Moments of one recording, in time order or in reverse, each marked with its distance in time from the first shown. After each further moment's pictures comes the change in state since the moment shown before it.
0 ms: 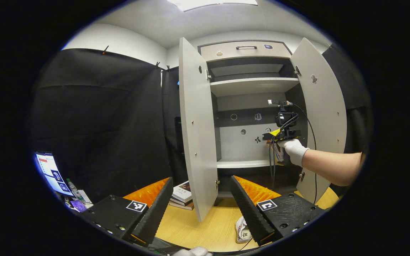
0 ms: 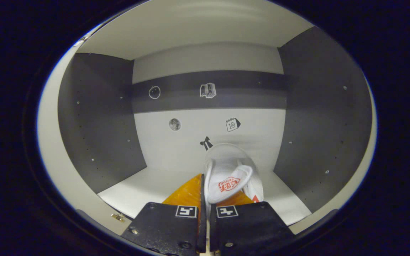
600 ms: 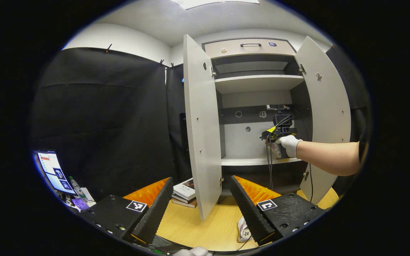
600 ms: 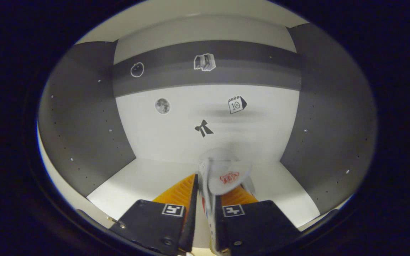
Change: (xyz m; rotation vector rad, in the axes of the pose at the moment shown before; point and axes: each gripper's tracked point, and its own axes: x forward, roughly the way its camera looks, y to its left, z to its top) left arm 0.001 0.005 -0.005 -0.007 0.022 0.027; right arm 0.042 -0.008 -0.025 0.038 0.179 -0.059
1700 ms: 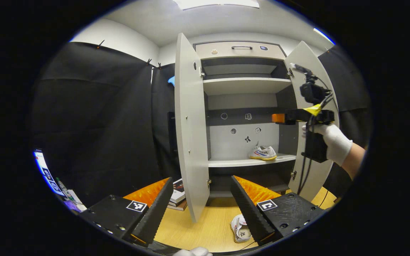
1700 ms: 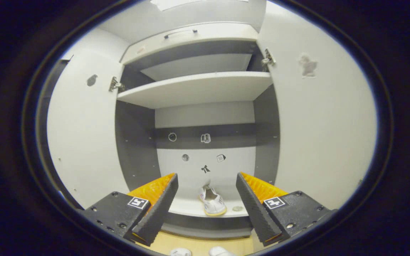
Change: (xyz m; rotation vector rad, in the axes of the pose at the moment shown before) left arm 0.012 -0.006 -0.007 -0.009 -0.029 -0.176; right arm -0.298 -0.024 0.003 0.000 -0.481 0.097
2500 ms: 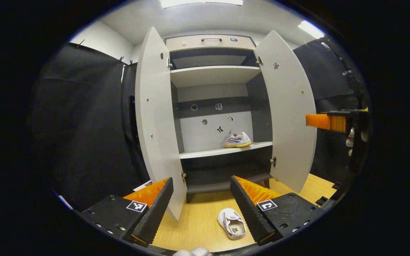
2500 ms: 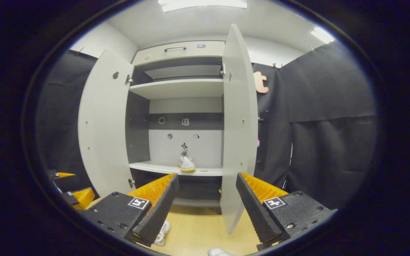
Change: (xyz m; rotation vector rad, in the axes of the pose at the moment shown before) left arm 0.017 -0.061 -0.068 0.075 0.023 -0.213; right arm -0.196 -0.060 -0.082 -0.062 0.034 -0.152
